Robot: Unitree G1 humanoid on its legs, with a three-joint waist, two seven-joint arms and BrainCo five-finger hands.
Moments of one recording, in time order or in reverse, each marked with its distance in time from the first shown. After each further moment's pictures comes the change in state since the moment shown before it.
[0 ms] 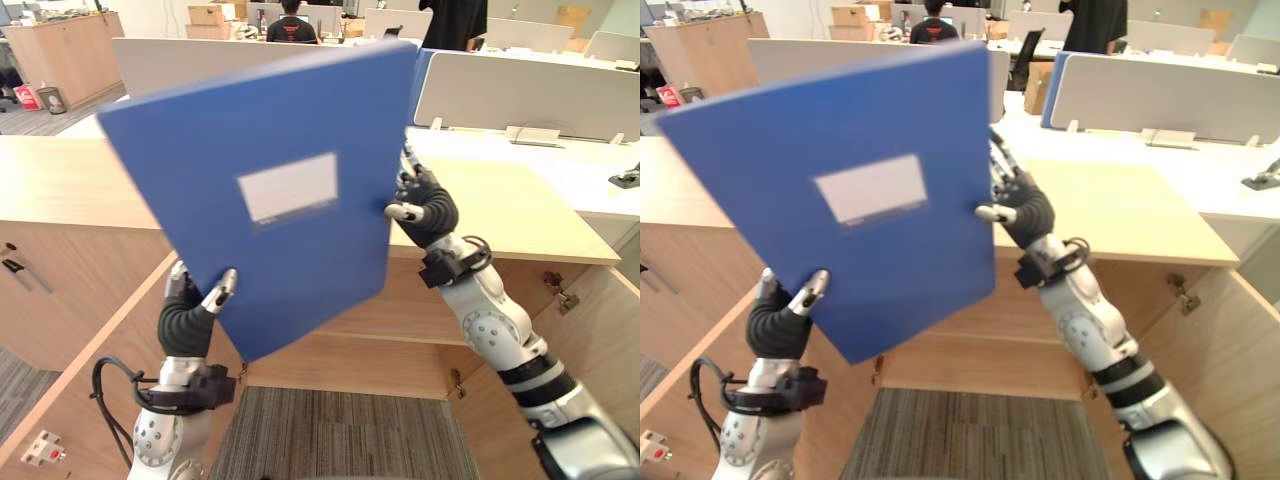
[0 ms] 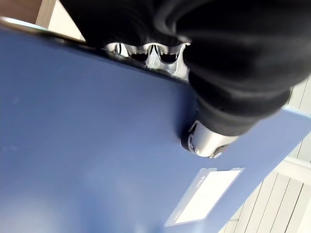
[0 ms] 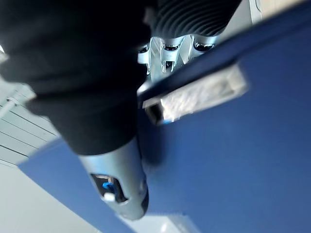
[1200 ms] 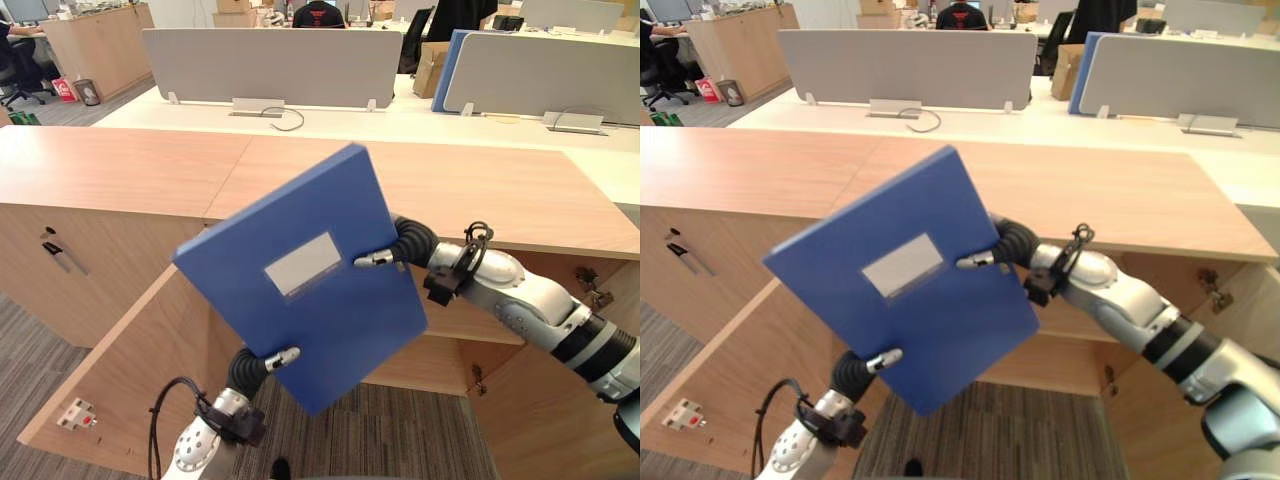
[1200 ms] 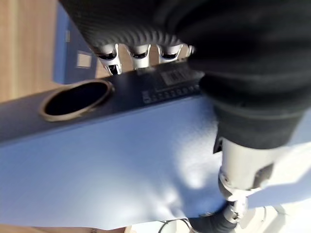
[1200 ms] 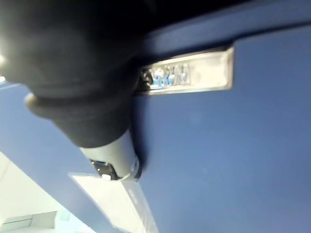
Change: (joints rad) left arm -0.022 0.088 -0.236 0.517 -0.136 0.029 -0.171; right arm -0.142 -0.344 0.352 0.055 -0.190 0.092 0.104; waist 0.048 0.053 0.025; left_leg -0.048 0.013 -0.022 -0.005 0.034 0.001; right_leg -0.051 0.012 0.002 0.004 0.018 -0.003
